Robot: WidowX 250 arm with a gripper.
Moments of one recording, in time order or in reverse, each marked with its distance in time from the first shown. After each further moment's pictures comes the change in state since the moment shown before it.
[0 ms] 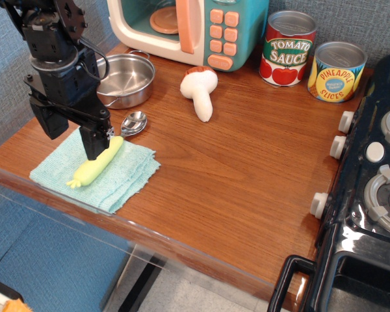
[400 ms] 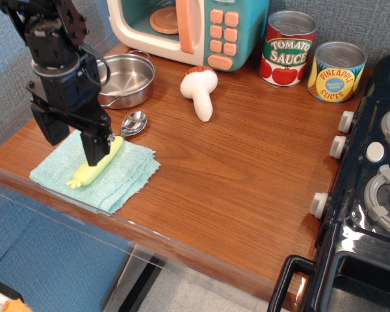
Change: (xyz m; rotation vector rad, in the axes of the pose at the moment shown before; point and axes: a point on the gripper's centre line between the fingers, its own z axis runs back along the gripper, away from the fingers) arm -0.004 -0.003 -0.007 -0.018 0.029 0.012
